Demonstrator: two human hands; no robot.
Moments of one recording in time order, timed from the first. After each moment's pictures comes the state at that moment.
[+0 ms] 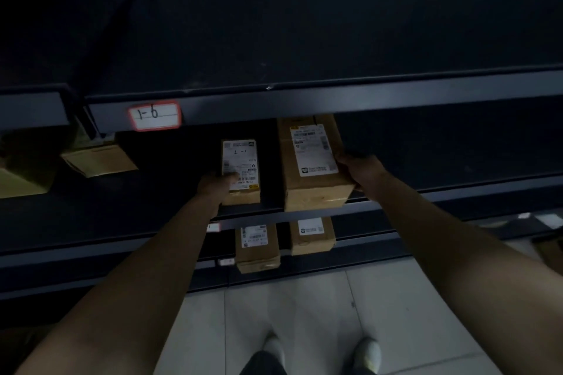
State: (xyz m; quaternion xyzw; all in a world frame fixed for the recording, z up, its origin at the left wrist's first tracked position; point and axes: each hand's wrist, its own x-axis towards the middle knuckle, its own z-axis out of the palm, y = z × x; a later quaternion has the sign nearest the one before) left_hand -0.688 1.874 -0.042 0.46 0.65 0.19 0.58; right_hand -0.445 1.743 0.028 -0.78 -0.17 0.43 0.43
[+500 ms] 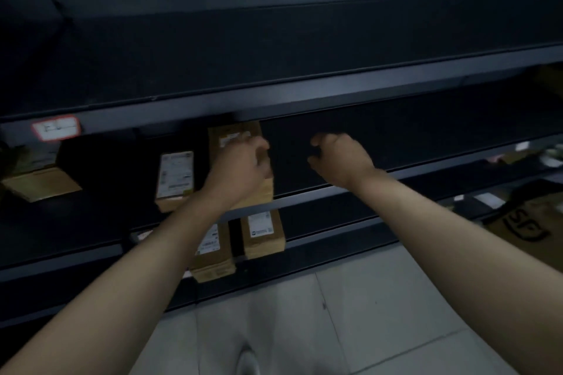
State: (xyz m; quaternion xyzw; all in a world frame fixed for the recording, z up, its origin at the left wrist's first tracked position) left_hand -0.563 1.709 0.120 0.89 0.37 0.16 0.22; right_hand -0.401 1.624 0.131 -0.84 -0.53 0.09 0.08
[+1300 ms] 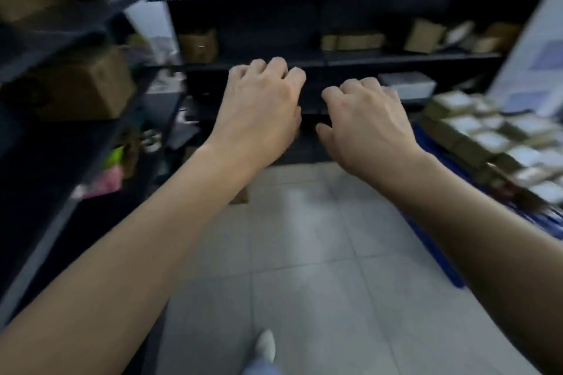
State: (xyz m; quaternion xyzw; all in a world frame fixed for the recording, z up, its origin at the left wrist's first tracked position) left_hand -0.165 1.135 0.261 0.88 -0.39 0.27 0.08; right_hand -0.236 1.015 0.256 -0.97 0.11 -0.18 -0.11
